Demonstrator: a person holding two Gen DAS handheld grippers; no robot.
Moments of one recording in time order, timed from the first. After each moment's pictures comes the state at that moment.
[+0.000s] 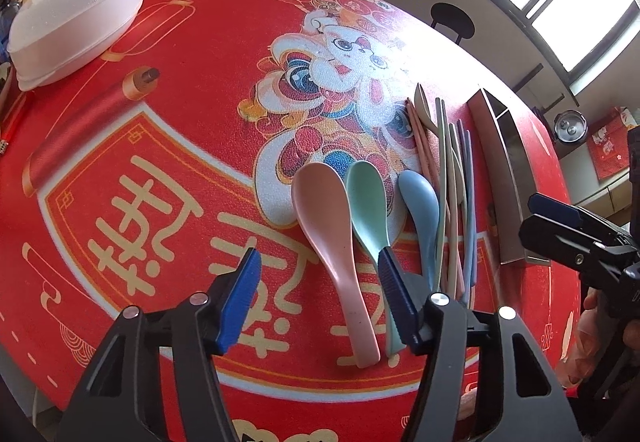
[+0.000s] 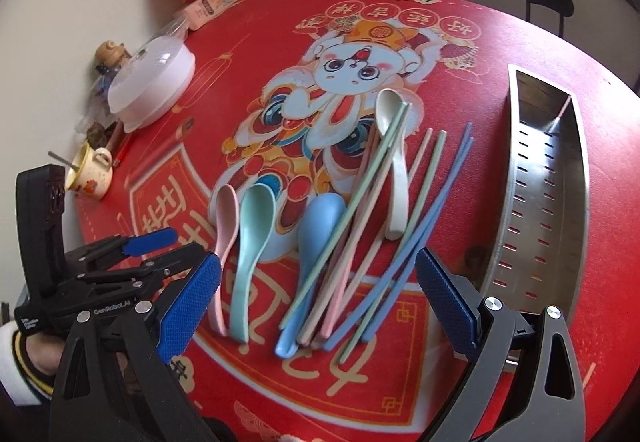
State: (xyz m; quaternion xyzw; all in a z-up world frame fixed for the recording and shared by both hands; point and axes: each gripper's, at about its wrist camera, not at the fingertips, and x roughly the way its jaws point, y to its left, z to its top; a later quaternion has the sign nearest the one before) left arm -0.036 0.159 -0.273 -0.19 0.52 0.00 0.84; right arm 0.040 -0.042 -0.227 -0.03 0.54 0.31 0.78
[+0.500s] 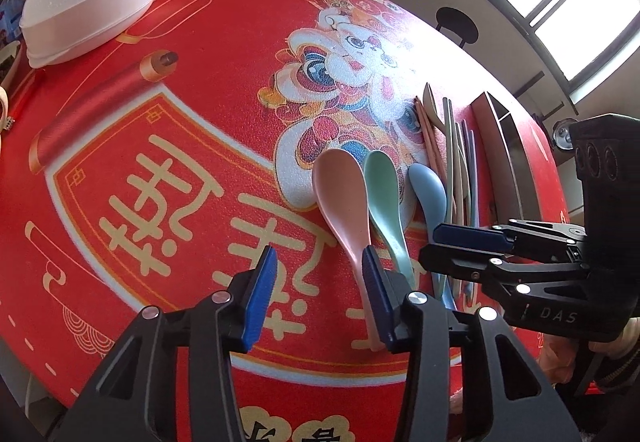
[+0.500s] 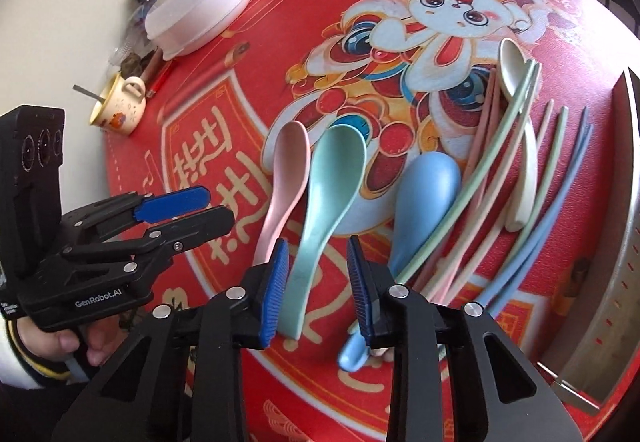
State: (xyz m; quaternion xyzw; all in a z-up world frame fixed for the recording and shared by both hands) left arm -0.050 0.172 -0.277 -0.20 0.52 0.01 0.83; right arm 0.027 0.017 -0.274 -0.06 0.60 0.40 0.69
